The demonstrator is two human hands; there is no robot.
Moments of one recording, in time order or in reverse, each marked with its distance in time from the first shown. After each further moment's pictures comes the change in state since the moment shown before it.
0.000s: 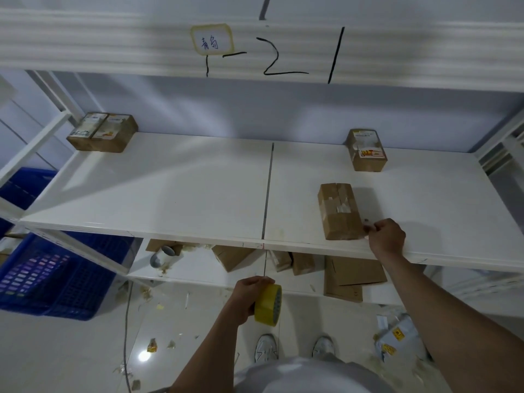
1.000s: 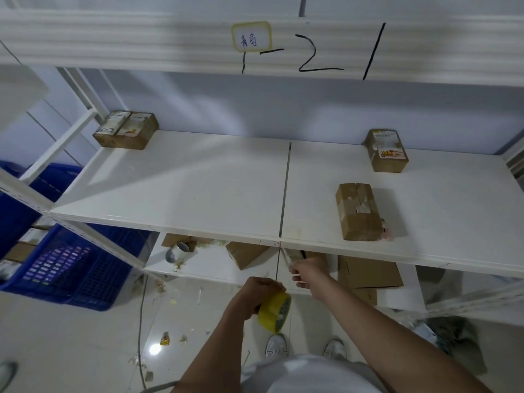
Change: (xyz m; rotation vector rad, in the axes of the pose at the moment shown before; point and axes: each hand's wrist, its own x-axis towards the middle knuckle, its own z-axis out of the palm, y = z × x) left_hand -0.011 0.006 -0.022 0.206 -0.020 -0.016; right_hand -0.149 -0.072 0.116 0.315 -0.669 0.422
